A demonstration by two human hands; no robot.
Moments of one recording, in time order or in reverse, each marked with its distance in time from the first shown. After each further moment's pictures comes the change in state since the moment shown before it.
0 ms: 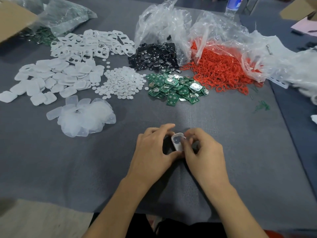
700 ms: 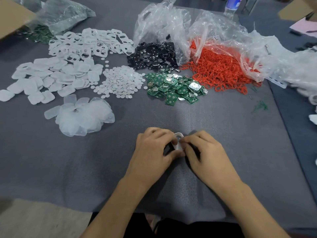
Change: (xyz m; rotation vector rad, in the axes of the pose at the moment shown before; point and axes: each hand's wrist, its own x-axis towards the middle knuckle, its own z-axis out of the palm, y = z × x) left_hand -0.003 -0.002 0.006 0.065 0.054 0.123; right_hand 0.004 0.014 -0.020 -0.091 -0.183 -0.263
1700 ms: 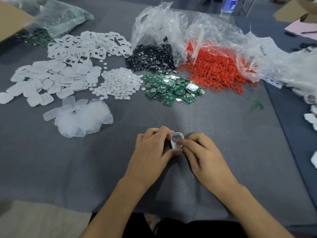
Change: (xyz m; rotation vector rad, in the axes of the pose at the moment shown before) left_hand 0.000 0.005 -0.007 -0.024 -0.101 -0.024; right_hand -0.012 0.013 0.004 -0.031 -0.011 -0.105
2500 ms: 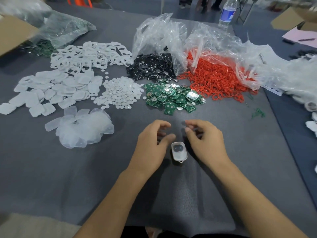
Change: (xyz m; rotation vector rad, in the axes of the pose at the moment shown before) left_hand 0.039 0.001 -0.012 -0.379 0.080 -0.251; right_hand 0.071 0.010 0.001 0.174 0.170 0.381
